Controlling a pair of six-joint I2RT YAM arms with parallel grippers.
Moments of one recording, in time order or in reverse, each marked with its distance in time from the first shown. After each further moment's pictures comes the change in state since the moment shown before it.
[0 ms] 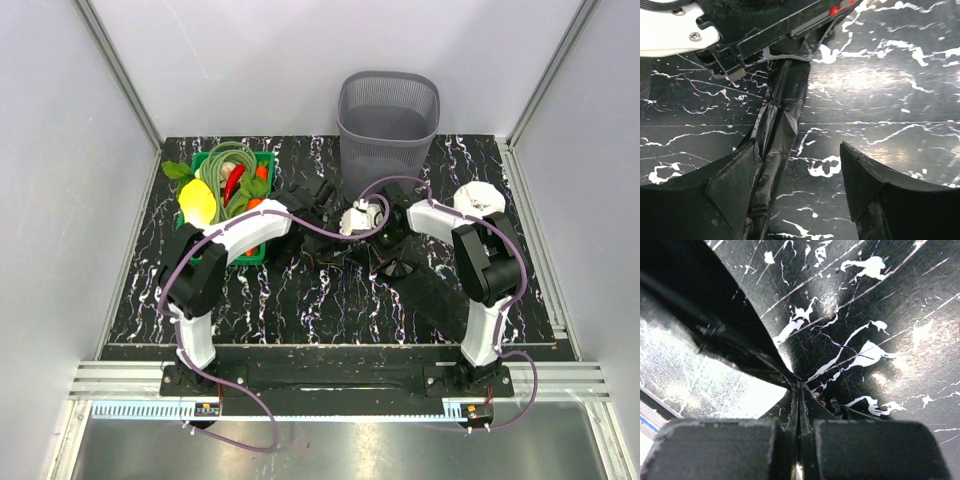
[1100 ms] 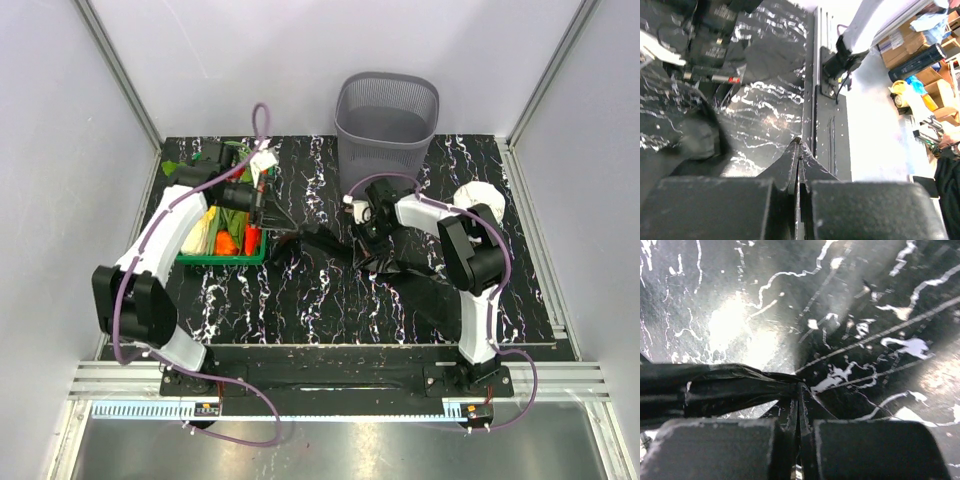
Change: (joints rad) left arm 0.419 -0.261 0.003 -0.327 0.668 -0.296; right arm 0.032 0.125 0.118 0.032 -0.135 0.095
